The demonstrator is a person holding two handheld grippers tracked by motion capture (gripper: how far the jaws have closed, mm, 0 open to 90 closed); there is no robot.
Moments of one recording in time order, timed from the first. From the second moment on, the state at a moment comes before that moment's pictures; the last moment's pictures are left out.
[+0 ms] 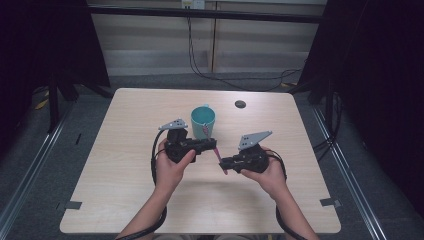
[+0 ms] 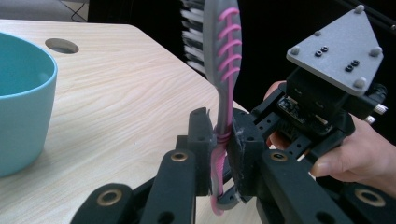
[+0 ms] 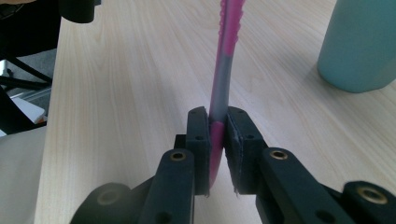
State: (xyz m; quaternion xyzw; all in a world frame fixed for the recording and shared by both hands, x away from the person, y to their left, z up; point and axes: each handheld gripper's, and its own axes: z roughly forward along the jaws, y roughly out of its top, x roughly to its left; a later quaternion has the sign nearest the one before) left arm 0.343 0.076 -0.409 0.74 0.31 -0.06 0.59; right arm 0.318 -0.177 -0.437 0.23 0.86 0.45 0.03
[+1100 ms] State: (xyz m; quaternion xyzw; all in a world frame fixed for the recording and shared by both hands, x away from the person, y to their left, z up) left arm 0.345 0.074 -0.409 0.73 0.33 -0.04 0.60; right arm 0.316 -0.165 -0.441 0.22 0.85 0.47 0.02
